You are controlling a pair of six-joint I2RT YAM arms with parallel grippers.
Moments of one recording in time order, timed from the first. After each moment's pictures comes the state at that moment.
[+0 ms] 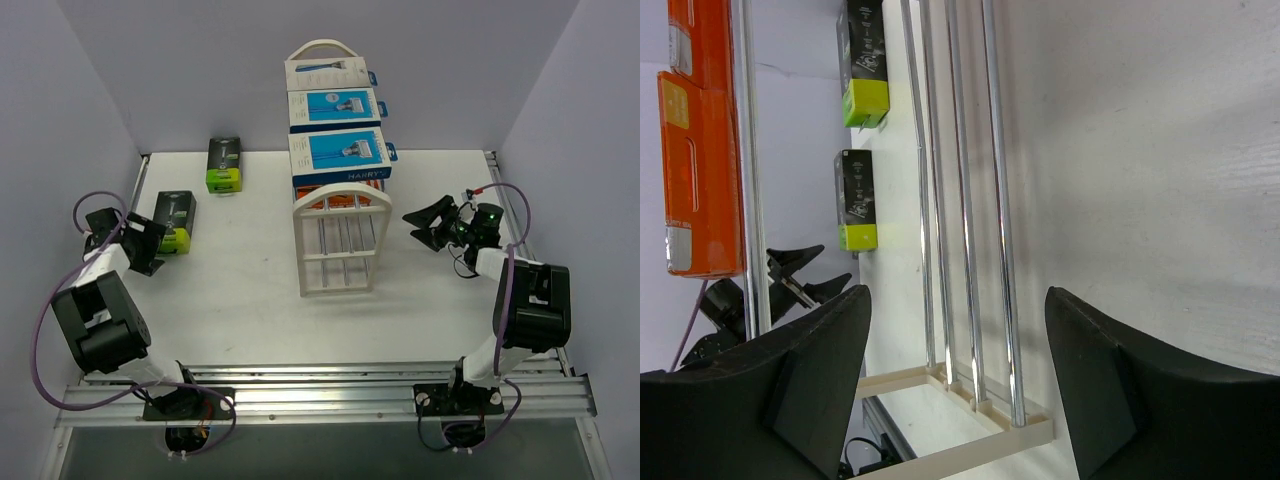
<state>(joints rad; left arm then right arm) 0.43 1.60 0.98 -0.28 0.27 -0.82 -0.17 1.64 0.72 0.44 -0.82 0.89</state>
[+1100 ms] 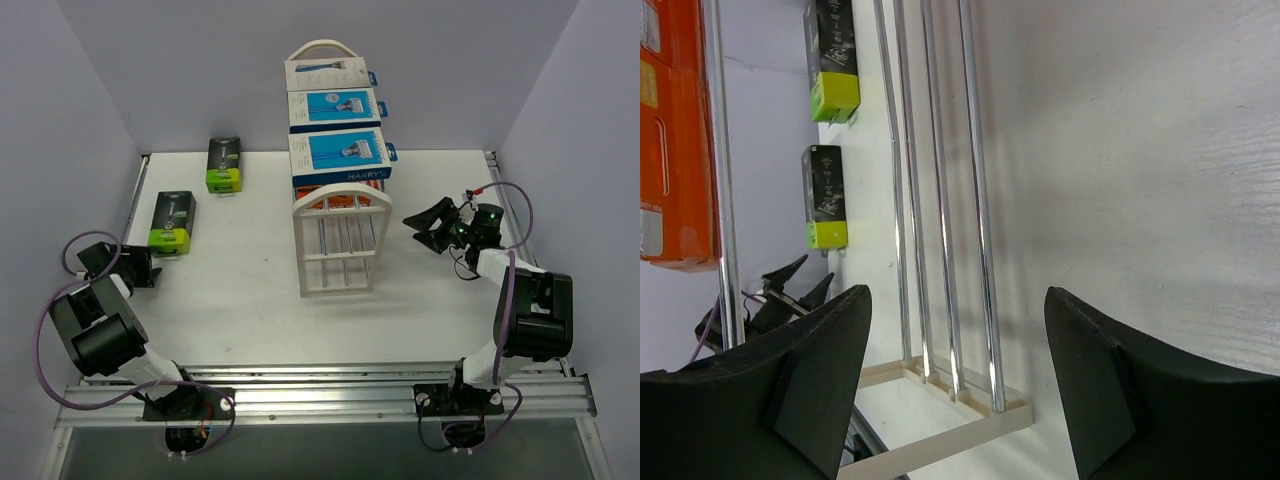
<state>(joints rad) 0.59 1.60 0.69 0.15 0.37 -1.10 -0.17 1.58 0.72 0.32 -0.77 0.80</state>
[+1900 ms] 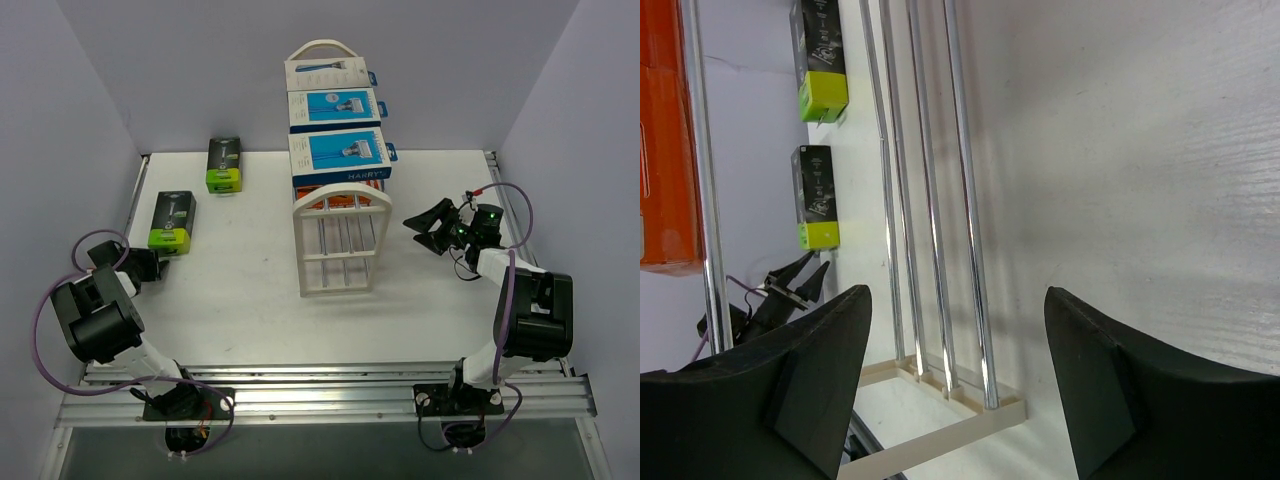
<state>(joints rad) 0.54 1.69 0.68 0.27 0.37 -1.15 -0.17 1.58 0.73 0.29 -0.75 0.78</state>
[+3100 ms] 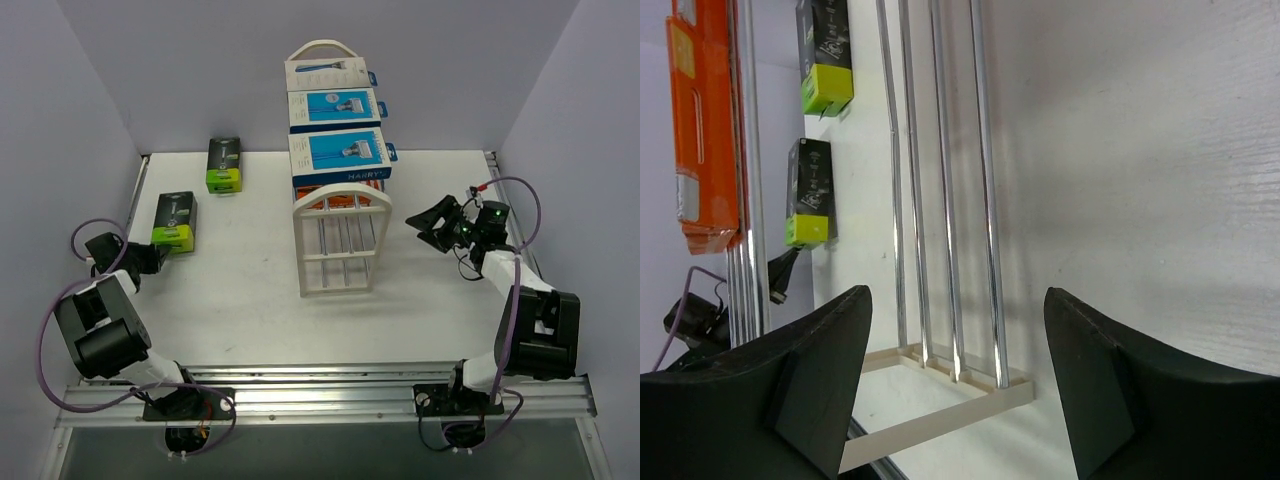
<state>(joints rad) 0.51 1.60 0.70 0.21 0.42 -1.14 -0.17 1.47 0.74 0.17 -0.74 0.72</state>
